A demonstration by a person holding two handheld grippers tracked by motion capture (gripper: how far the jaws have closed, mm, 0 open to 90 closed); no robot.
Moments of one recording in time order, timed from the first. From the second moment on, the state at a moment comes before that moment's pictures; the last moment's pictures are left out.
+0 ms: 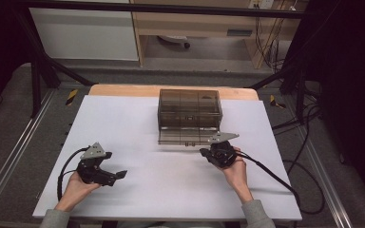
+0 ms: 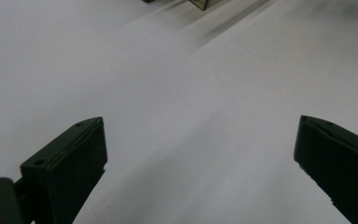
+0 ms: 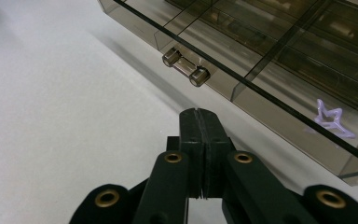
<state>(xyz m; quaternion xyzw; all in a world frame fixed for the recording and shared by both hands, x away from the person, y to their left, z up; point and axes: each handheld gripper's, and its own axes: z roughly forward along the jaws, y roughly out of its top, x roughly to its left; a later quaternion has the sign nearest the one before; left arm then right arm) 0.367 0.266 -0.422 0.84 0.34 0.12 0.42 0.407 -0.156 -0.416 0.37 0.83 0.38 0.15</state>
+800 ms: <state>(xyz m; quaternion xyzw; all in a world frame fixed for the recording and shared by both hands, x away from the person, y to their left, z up) 0.367 0.266 -0.422 0.84 0.34 0.12 0.41 0.418 -0.140 -0.423 0.36 0.84 0.36 0.16</state>
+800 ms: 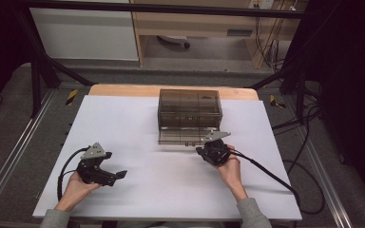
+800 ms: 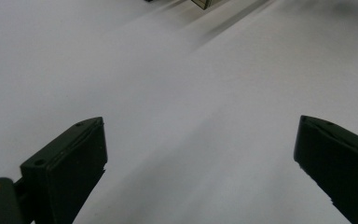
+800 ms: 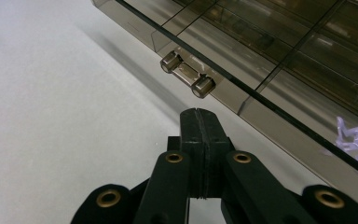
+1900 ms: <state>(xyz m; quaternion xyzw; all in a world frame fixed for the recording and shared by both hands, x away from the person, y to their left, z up) 0.367 0.266 -0.422 0.84 0.34 0.12 0.41 0.430 -0.130 -0.433 0.37 0.84 0.36 0.16</state>
